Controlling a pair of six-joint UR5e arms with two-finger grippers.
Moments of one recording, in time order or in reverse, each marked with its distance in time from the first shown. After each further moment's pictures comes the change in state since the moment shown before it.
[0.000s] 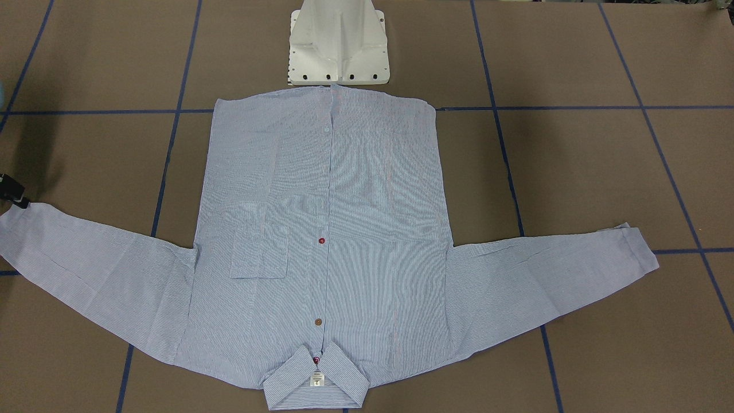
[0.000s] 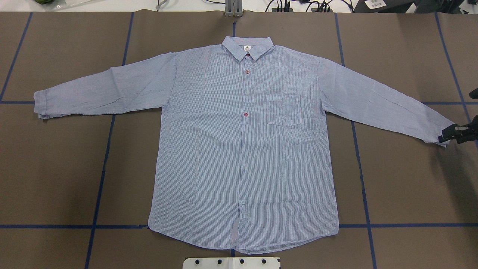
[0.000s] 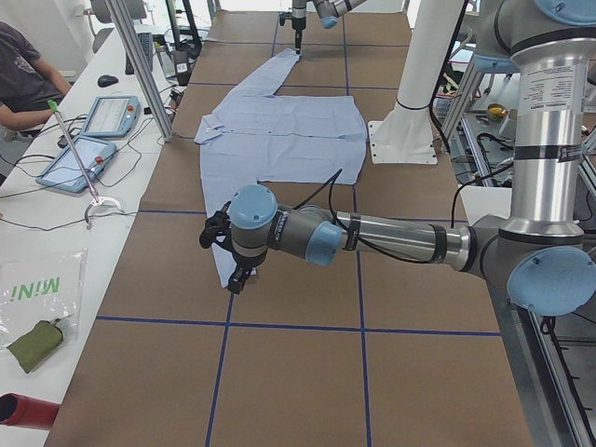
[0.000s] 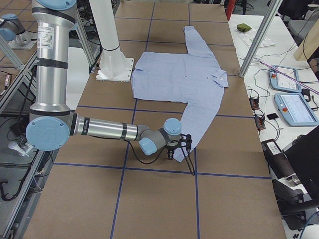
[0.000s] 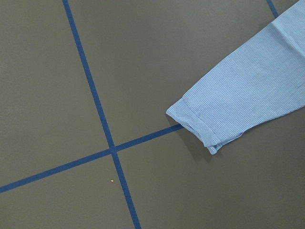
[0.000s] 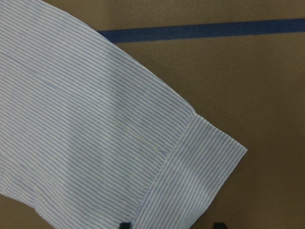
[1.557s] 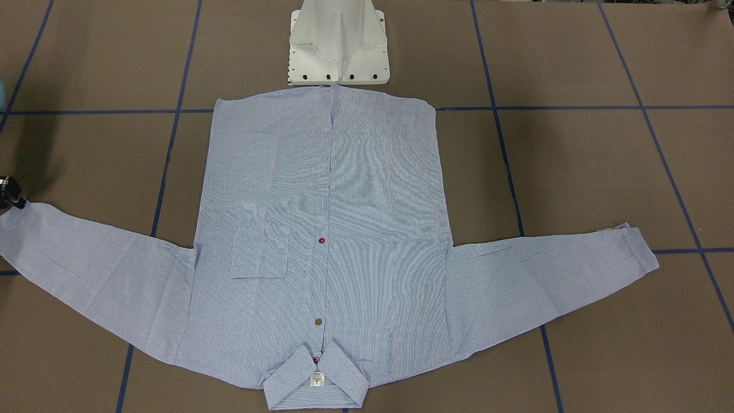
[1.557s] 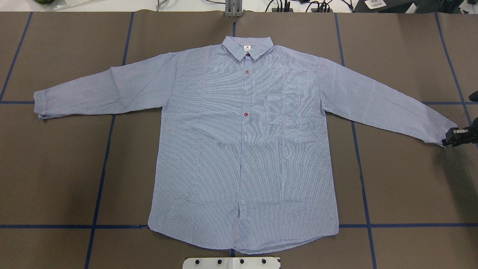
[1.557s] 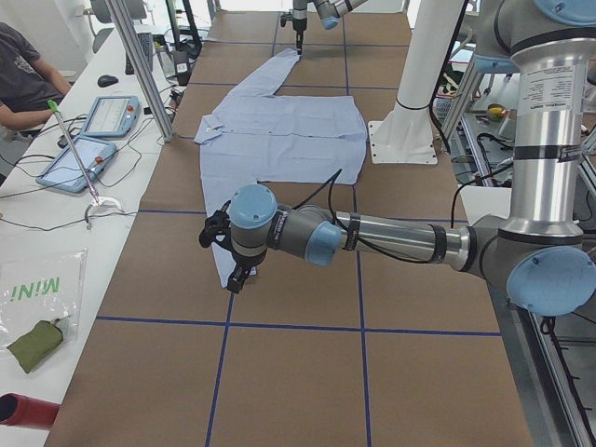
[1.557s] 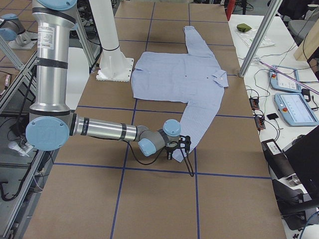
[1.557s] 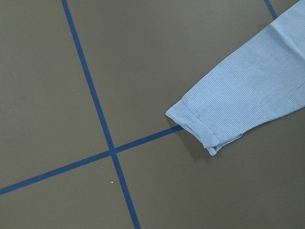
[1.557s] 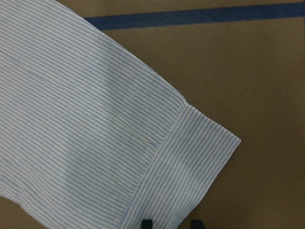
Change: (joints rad) left arm 0.001 -0.002 0.001 -0.006 -0.001 -0.002; right arm -0.007 -0.006 -0.008 -0.003 -0.002 0.003
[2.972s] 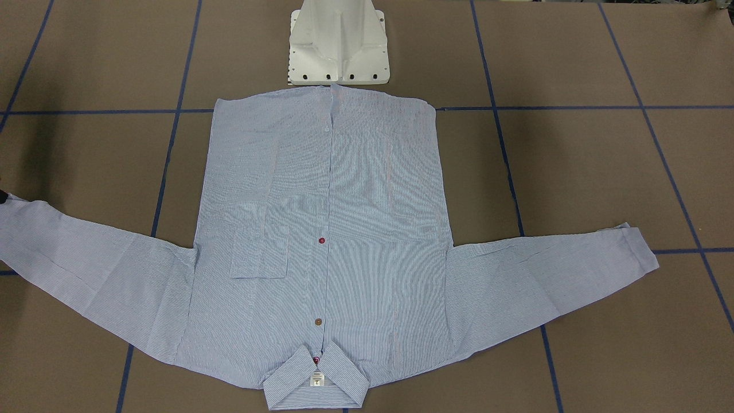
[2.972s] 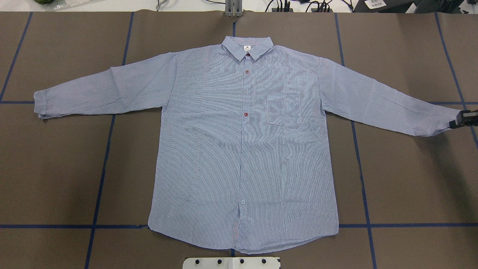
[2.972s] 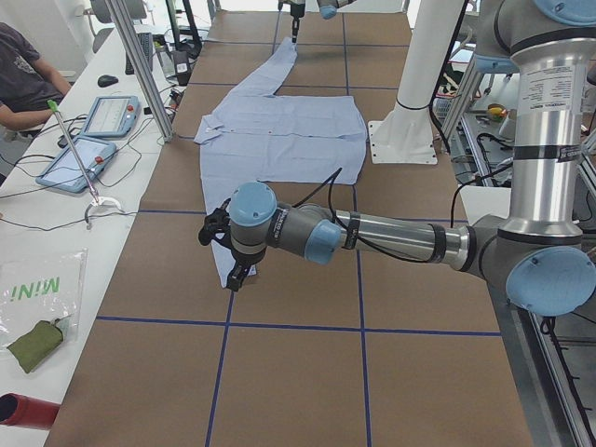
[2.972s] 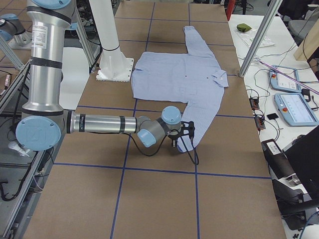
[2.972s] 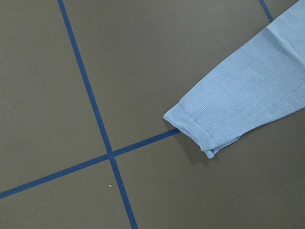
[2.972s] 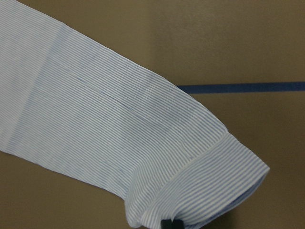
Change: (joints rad) left arm 0.000 -0.002 -0.005 0.000 0.001 -0.001; right arm 0.103 -0.024 0.192 -0.004 0.082 -0.006
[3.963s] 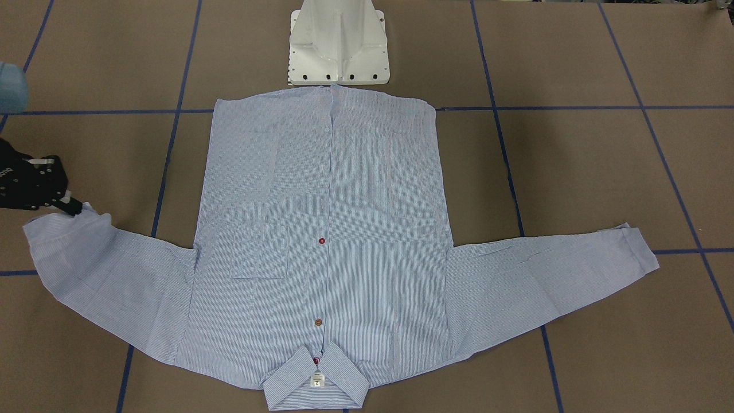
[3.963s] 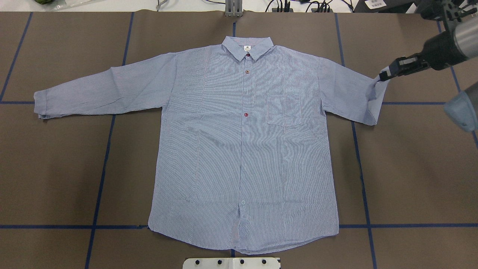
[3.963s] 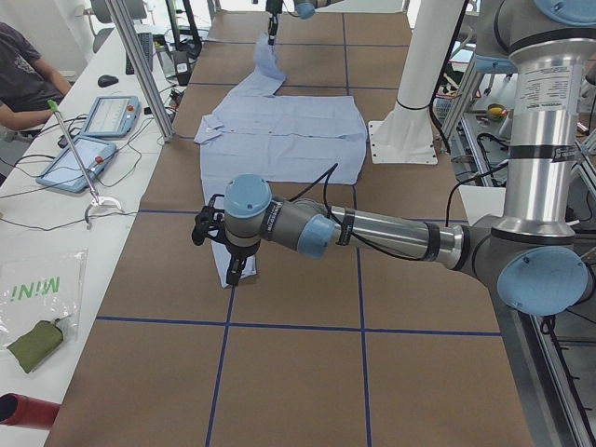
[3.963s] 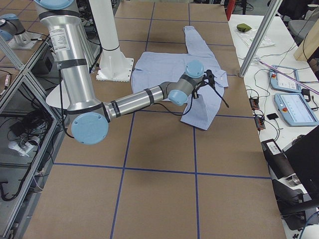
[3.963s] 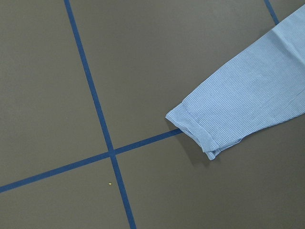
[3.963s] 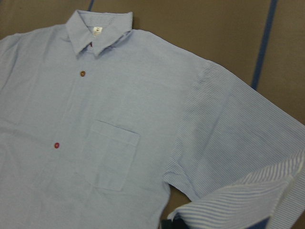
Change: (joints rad) left arm 0.004 -0.031 0.003 -0.021 0.001 -0.248; right arm -0.091 0.417 0.053 -0.109 0.119 0.077
